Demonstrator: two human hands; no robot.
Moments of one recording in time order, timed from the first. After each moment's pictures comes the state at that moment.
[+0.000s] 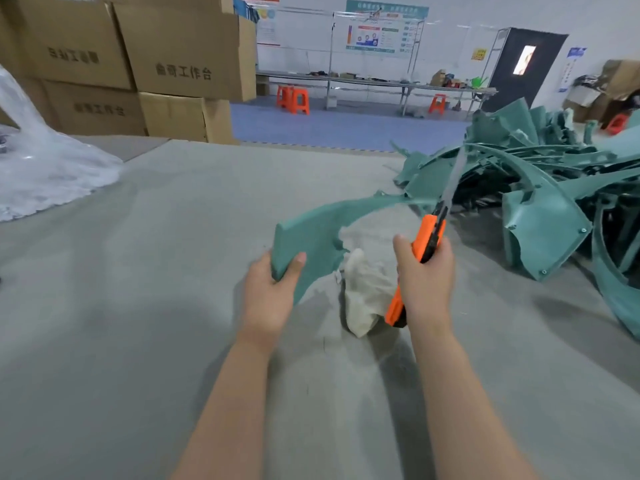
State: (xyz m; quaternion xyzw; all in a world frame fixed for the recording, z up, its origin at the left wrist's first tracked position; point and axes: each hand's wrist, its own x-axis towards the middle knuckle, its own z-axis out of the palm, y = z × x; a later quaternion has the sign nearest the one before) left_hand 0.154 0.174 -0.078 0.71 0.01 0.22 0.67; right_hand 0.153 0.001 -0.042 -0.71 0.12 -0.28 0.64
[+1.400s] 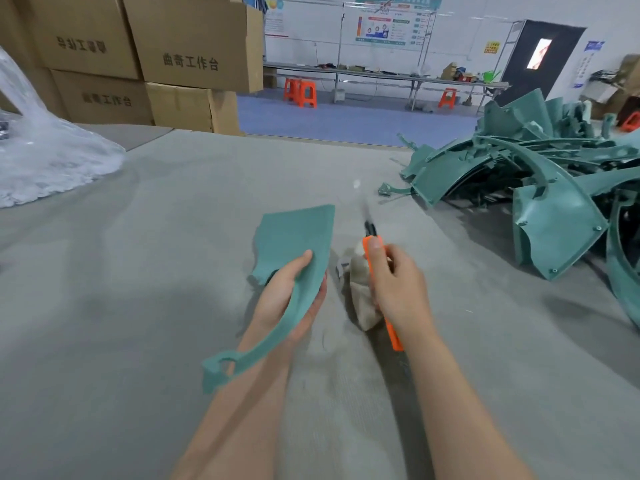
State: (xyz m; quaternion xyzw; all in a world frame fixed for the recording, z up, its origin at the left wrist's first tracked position) left_hand 0.151 0.154 -0.069 0.29 0.13 -0.09 0.94; right_hand 0.164 0.010 -0.076 -0.82 0.03 -0.18 0.54
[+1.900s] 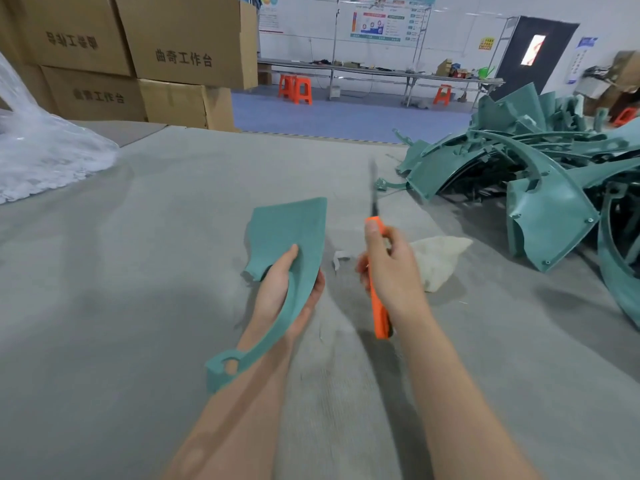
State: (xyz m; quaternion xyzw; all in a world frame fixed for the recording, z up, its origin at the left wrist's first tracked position) left_hand 0.151 0.150 -0.073 0.27 0.14 -0.05 0.95; right_hand 0.158 0.019 -0.060 -0.76 0.02 -0.15 0.63
